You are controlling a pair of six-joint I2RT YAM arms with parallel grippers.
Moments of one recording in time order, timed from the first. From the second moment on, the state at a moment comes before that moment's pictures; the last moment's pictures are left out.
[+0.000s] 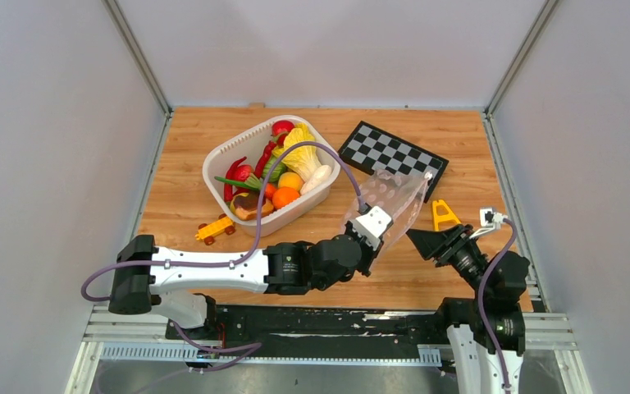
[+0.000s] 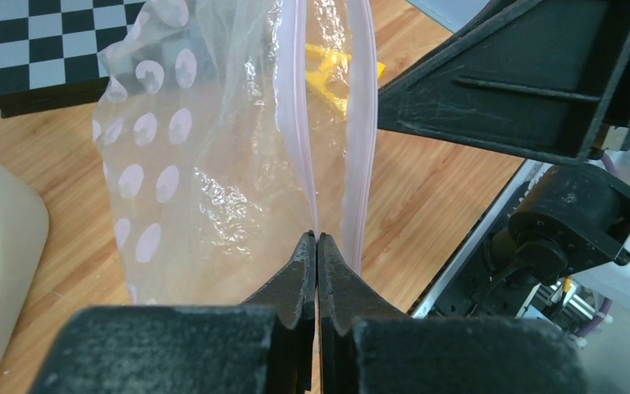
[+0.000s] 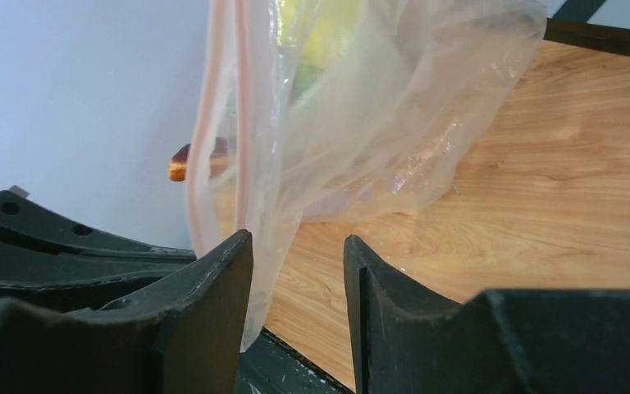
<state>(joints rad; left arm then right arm) -1.46 1.42 1.12 -0.03 -0.54 -0.28 -0.05 0.09 0.48 -0.49 -0.61 0.76</state>
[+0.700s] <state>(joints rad) -1.46 1.42 1.11 0.00 -0.49 -0.28 -0.05 0.08 0.48 -0.41 -0.68 0.78</state>
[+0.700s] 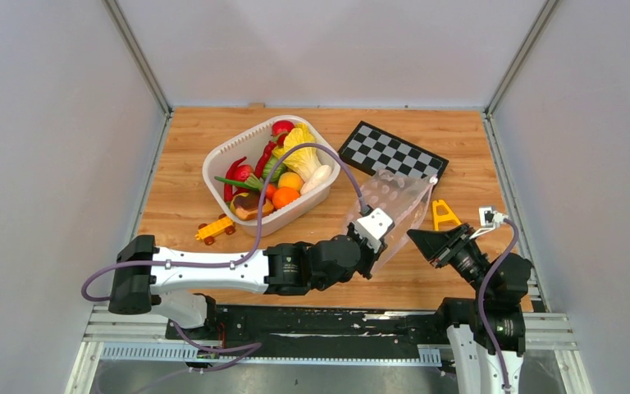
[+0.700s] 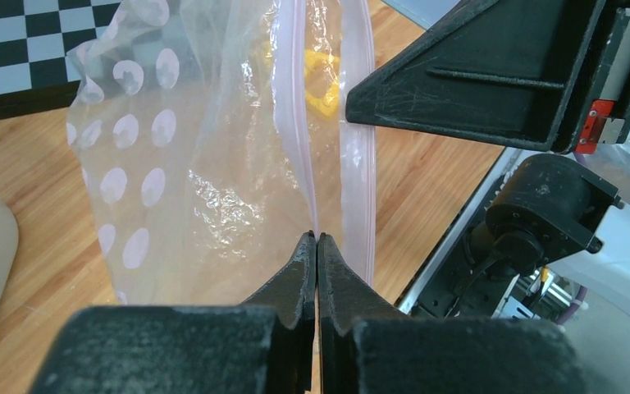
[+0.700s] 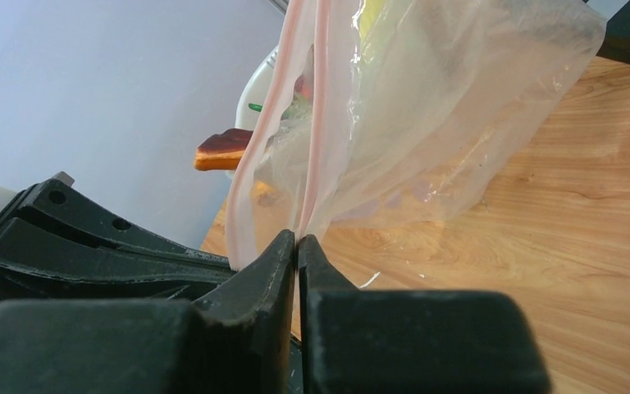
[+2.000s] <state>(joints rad) -1.33 1.46 1.16 0.13 -0.38 -0.27 -0.04 0.64 1.08 -0.92 -0.68 0.32</state>
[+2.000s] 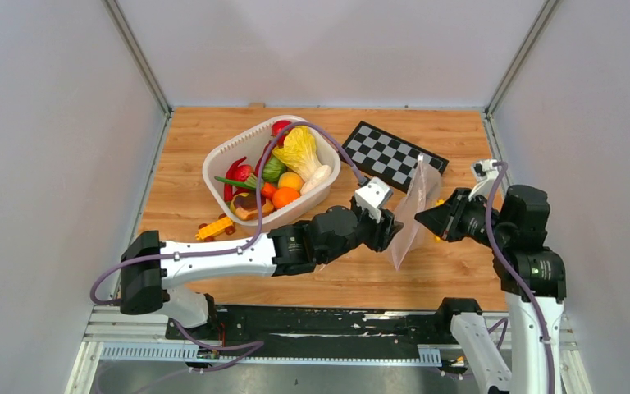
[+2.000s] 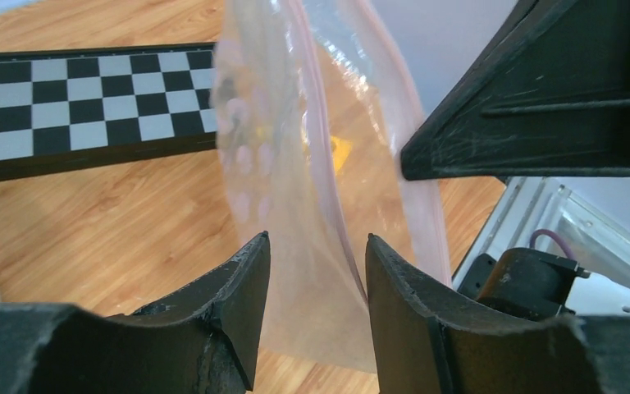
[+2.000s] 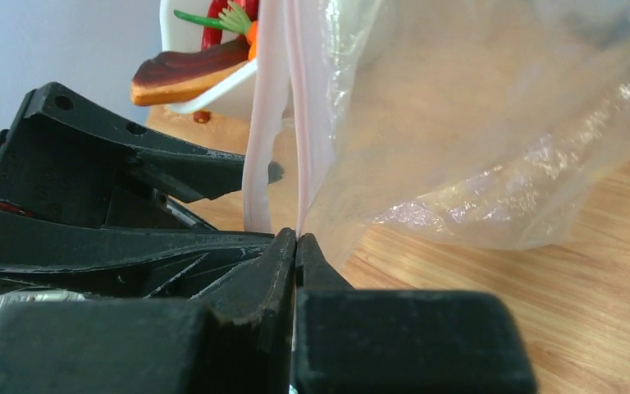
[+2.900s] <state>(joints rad) -1.26 1.16 0.72 0.08 -0.48 -0.39 0.68 0.84 0.85 -0.56 -0.15 0.57</state>
